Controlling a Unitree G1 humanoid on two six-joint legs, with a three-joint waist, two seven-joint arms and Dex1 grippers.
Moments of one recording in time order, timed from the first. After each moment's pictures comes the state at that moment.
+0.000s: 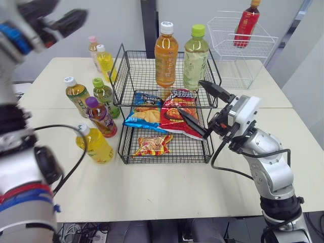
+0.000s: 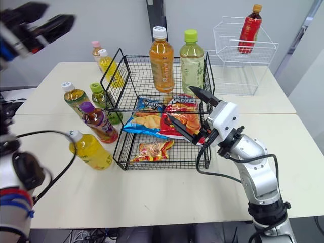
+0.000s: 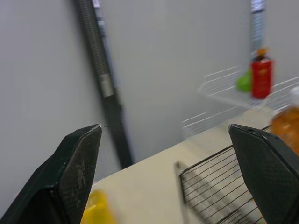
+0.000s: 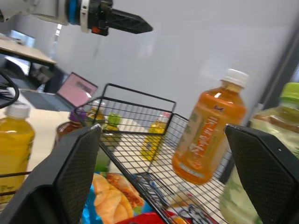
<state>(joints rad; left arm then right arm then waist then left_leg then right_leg) -0.96 0.91 0.46 0.19 -0.30 0.63 -0.82 -0.43 -0.33 0.10 -0.42 0.33 0.13 0.67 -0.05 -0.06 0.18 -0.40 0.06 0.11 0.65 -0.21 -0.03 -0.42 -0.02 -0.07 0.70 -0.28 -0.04</state>
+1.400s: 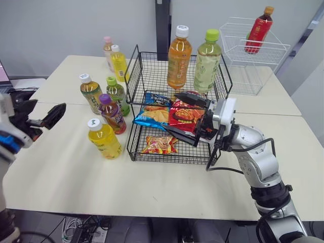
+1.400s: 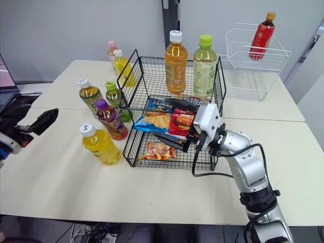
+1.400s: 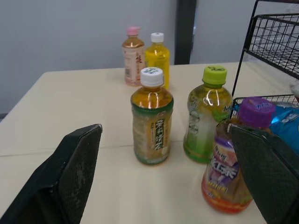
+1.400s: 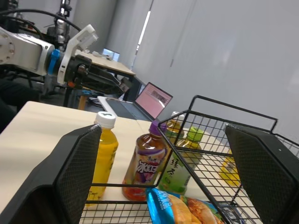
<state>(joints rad) -0.28 0.78 0.63 -0.10 -0.55 0.64 -0.60 -0.47 -0.31 0.16 -0.34 0.35 0.14 0.78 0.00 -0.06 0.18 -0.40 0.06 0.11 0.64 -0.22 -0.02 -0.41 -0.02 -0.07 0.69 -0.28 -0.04</state>
